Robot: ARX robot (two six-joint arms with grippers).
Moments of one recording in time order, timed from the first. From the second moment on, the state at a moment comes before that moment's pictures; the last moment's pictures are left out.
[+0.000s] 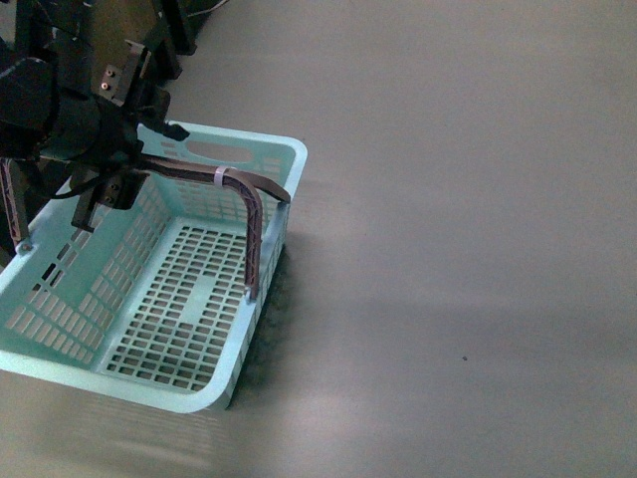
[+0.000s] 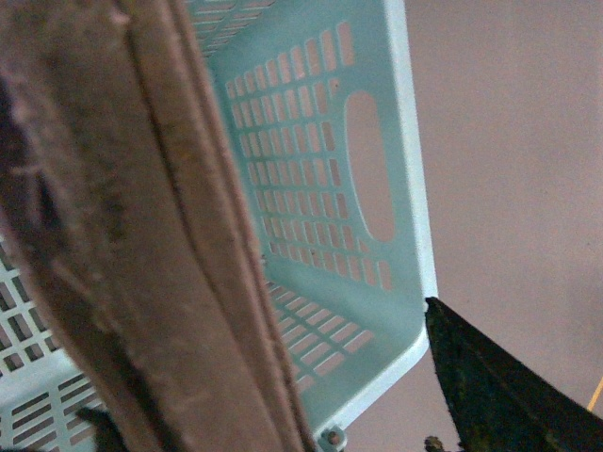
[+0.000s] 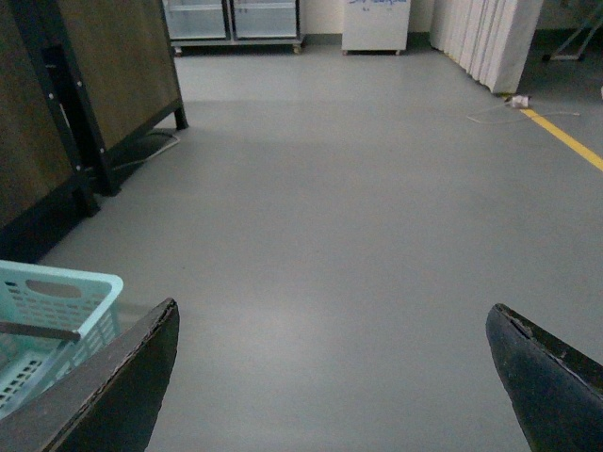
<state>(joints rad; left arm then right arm) -0.16 2.24 1.15 0.32 -0.10 -1.31 0.00 0.00 0.02 0.00 0.00 0.00</state>
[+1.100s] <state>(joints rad) -0.17 1.27 0.78 0.11 -0.03 -1.61 0.00 0.00 0.02 0.00 0.00 0.00</state>
